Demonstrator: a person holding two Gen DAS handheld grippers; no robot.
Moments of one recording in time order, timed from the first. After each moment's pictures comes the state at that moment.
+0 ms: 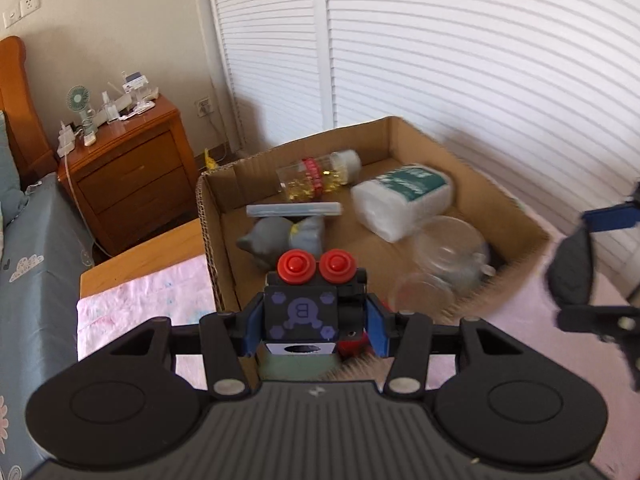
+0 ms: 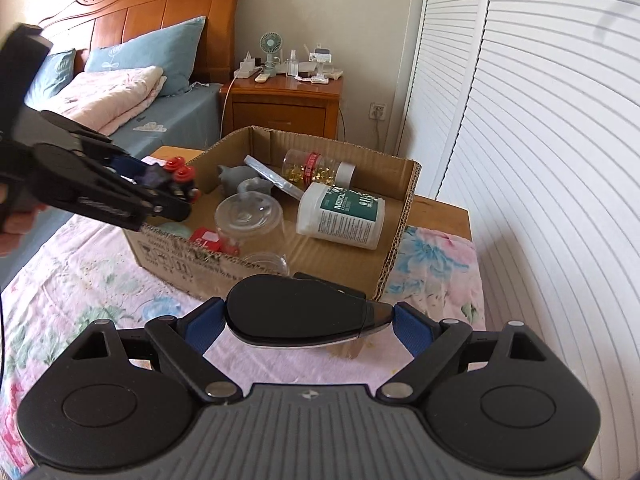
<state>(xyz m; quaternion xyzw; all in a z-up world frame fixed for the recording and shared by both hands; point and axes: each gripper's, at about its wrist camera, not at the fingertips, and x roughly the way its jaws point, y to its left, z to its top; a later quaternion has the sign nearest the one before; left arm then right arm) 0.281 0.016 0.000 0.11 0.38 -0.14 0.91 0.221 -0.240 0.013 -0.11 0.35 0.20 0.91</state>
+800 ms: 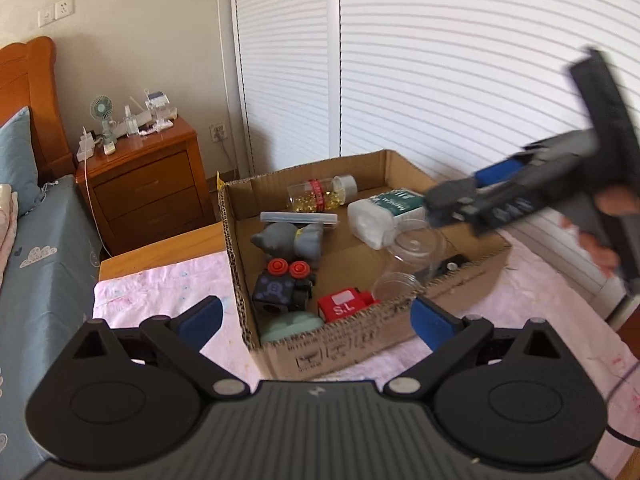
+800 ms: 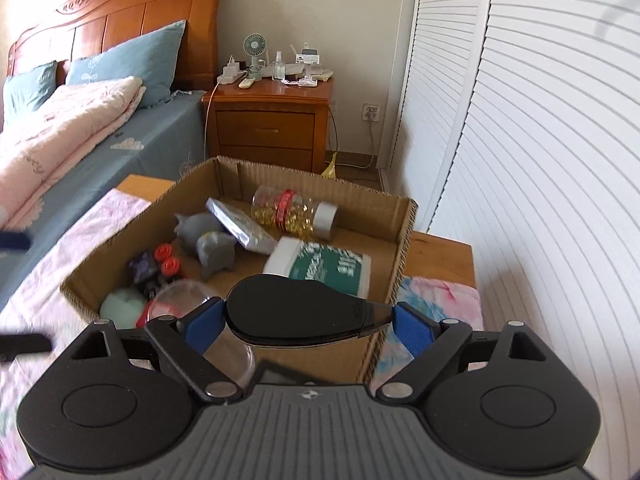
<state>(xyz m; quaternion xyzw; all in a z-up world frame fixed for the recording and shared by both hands) 0.208 0.039 0.023 0.07 0.33 -0.14 0.93 0.310 -0.225 0.020 -0.09 0.36 0.19 0.91</state>
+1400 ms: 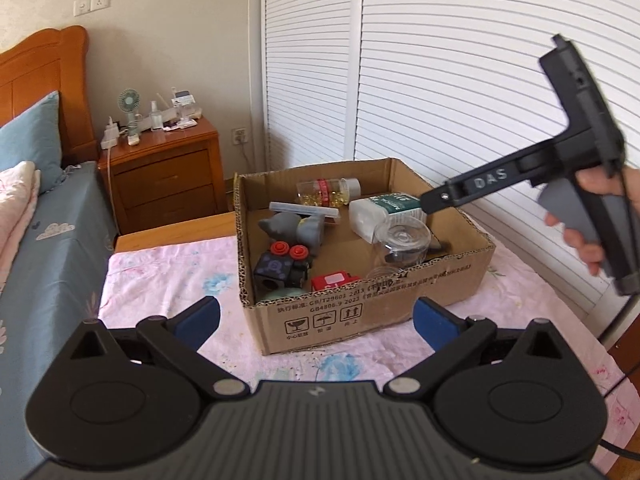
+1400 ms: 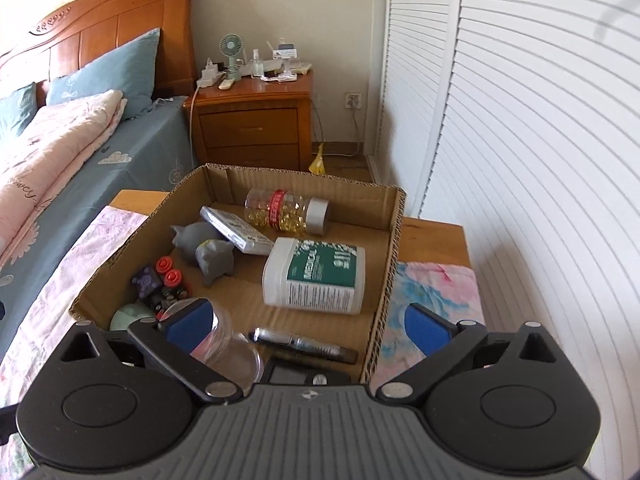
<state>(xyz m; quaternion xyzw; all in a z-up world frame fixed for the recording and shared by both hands) 0.171 0.035 0.024 0.03 0.31 -0.10 0.94 0.298 -0.227 0.034 -0.05 0.38 0.16 0.91</state>
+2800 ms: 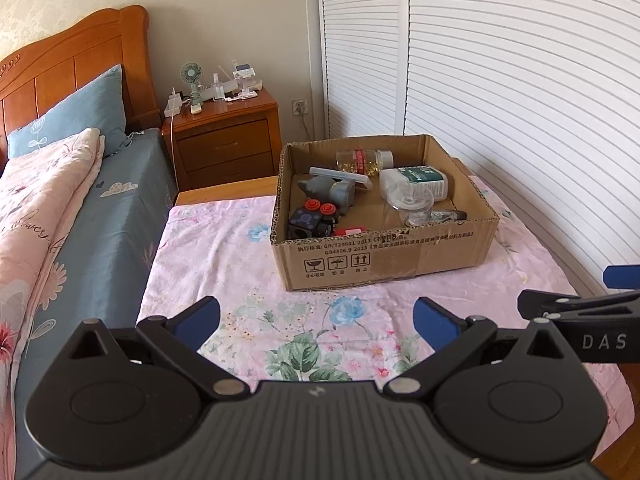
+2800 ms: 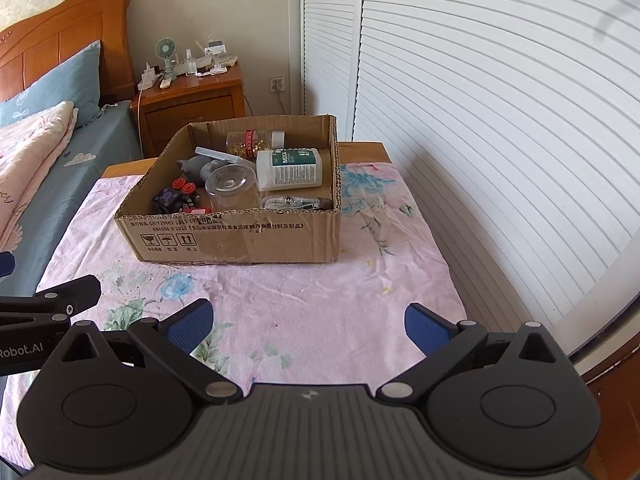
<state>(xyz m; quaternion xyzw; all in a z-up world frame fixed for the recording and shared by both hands) 0.114 0.007 0.046 0.03 0.36 0.00 0.93 0.120 -0.227 0.043 -0.01 0.39 0.03 0.92</state>
